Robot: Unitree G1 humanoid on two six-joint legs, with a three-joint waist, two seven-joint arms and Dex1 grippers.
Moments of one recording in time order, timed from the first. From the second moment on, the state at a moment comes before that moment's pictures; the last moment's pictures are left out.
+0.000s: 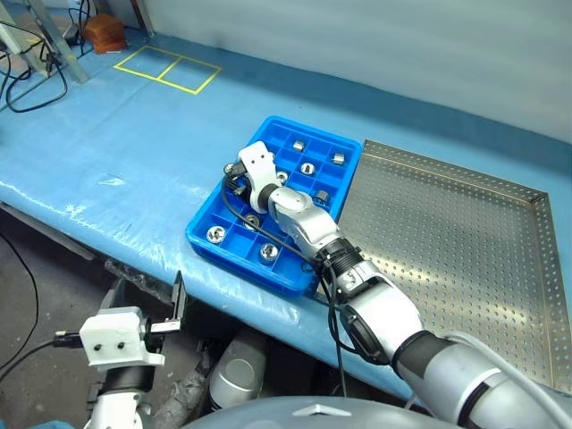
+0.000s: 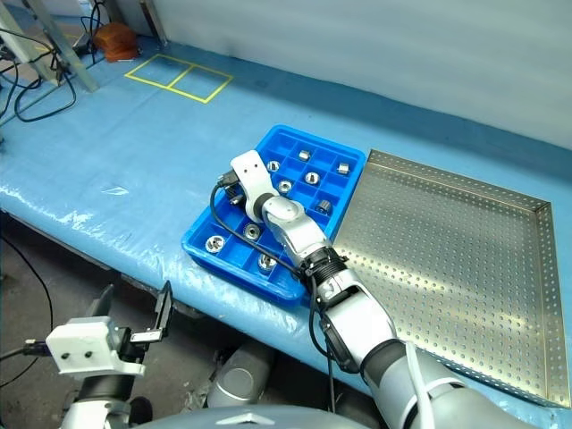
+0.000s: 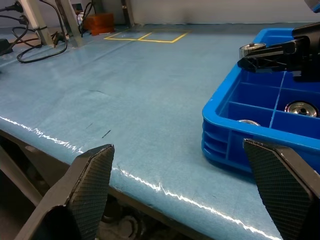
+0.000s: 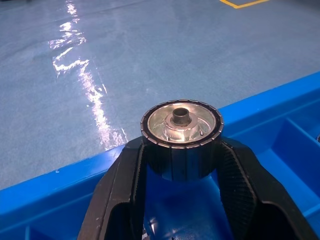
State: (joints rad) left arm 0.86 0.02 0.00 -0.82 -0.02 0.00 -0.07; right arm -0.89 0.14 0.26 0.73 0.14 0.25 0.22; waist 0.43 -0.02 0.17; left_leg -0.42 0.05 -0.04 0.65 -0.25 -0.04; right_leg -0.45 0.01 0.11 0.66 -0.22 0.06
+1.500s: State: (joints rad) left arm 0.65 0.14 0.08 -0.79 -0.10 0.13 -0.14; right arm -0.66 0.08 0.15 0.08 0.20 0.56 0.30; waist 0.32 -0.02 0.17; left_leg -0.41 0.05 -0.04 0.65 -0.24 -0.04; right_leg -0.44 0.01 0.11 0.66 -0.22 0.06
